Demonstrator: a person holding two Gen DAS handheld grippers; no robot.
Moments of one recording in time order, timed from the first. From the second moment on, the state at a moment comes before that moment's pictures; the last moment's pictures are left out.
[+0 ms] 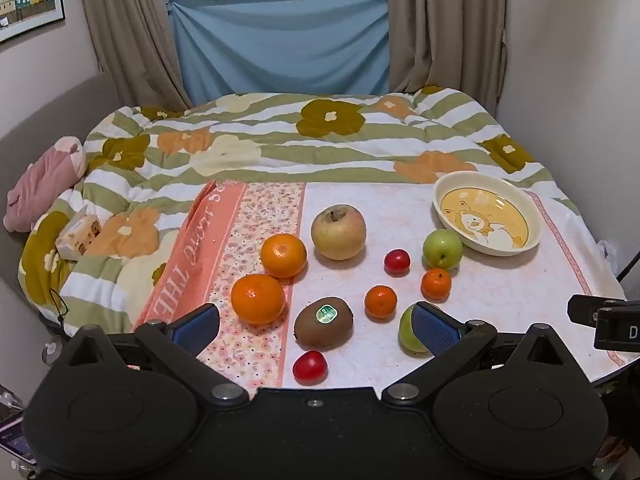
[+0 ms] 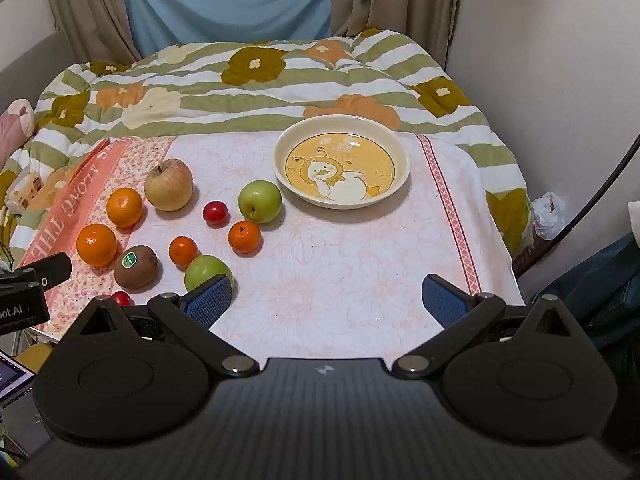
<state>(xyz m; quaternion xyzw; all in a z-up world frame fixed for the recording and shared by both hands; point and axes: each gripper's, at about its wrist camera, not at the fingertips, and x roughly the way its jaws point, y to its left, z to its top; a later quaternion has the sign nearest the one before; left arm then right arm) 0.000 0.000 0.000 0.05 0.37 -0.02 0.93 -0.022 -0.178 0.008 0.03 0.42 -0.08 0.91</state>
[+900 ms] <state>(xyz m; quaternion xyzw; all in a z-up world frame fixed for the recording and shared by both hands) 0.004 -0.001 0.002 0.06 0.38 -0.03 0.92 -0.019 -0.181 0.005 0.04 0.42 -0.09 0.90</state>
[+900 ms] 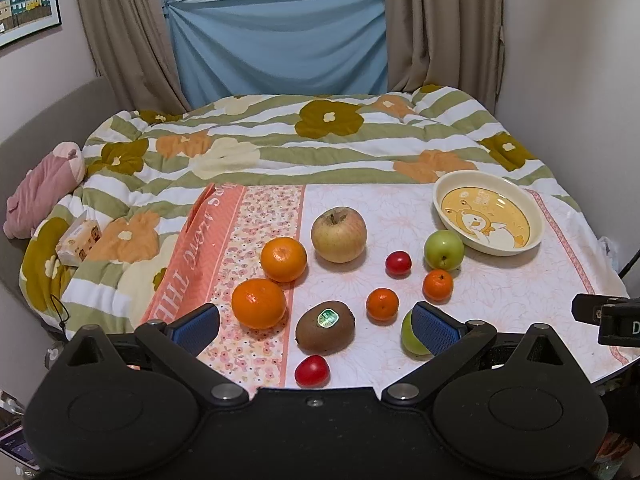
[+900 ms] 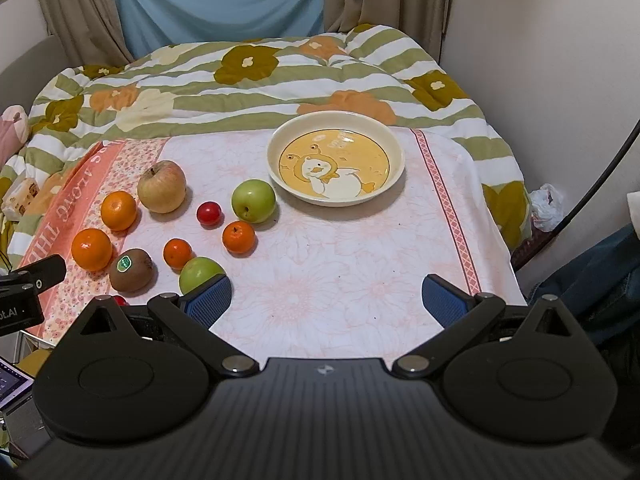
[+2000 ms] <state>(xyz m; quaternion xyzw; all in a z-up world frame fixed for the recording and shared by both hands) 0.001 -0.001 0.001 0.07 0.38 -0.03 0.92 -0.023 -0.184 0.007 0.05 0.42 -0.09 0.90</state>
